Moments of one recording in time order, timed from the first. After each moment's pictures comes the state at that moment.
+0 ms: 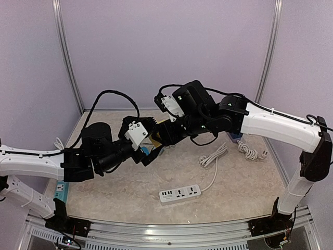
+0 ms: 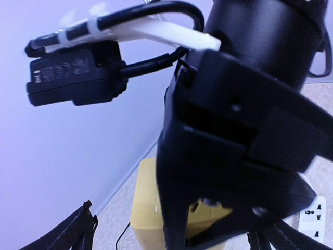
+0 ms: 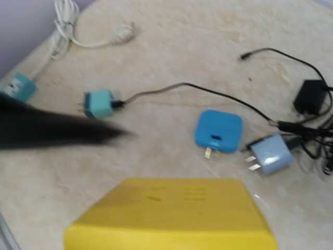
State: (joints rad) left arm -1.14 1.26 0.80 0.39 -0.38 0.51; right arm 1.10 1.69 1.66 -0.59 0.13 0.31
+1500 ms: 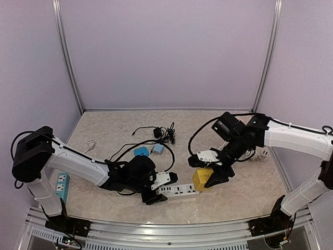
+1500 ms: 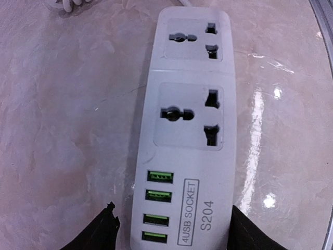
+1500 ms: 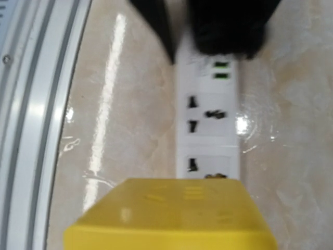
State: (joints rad) left arm -1.11 1.73 0.79 0.09 0.09 0.26; right arm 0.82 1.41 1.13 -0.89 -0.46 -0.81
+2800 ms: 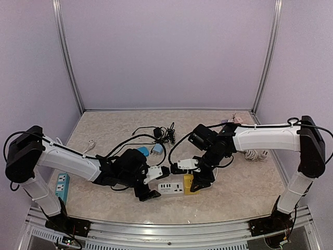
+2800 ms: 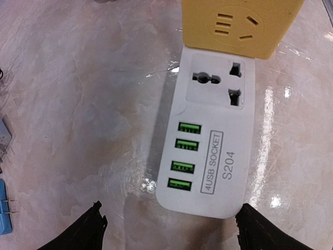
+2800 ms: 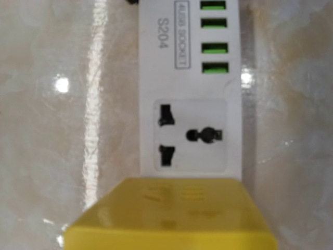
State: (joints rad) left arm -1.02 1.64 0.75 0.05 0.09 0.31; right arm 0.91 1.71 1.18 -0.75 -0.31 -0.68
